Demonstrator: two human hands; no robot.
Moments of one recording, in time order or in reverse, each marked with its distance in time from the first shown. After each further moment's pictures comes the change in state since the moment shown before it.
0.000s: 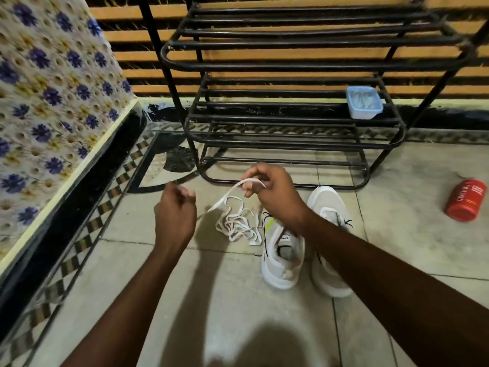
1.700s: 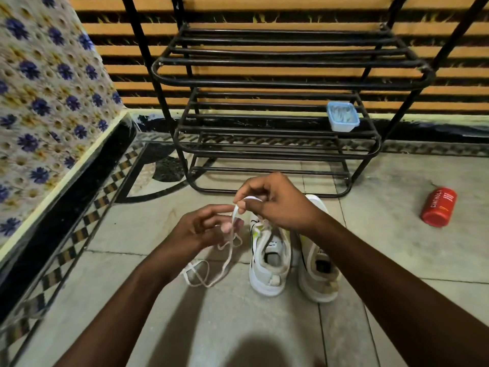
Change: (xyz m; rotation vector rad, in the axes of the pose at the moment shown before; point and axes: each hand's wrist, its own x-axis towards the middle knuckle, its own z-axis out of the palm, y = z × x) left_hand -0.032 0.018 0.000 -0.443 -0.837 0.014; right_hand -0.028 -0.044 -0.044 -0.168 -0.319 -0.124
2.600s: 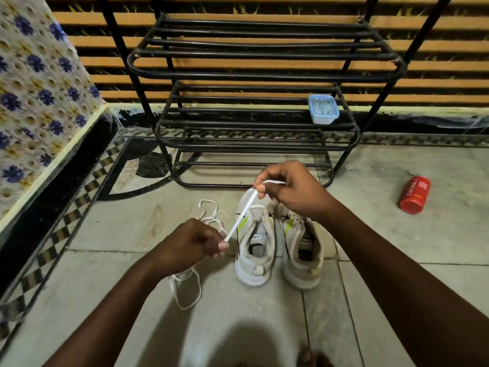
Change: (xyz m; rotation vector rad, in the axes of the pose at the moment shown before) left_hand 0.003 -0.008 0.015 0.397 -0.153 -0.001; right_hand -0.028 0.017 -0.045 -0.040 0.134 0.099
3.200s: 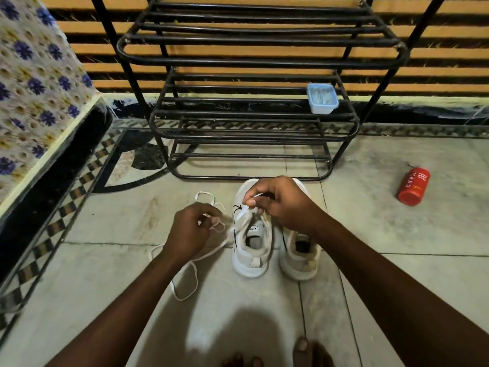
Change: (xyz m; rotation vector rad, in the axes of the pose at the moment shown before) left_hand 0.030 -0.030 0.025 0.208 0.461 -0.003; right_hand -0.017 0.015 0.027 -0.113 -0.031 -0.012
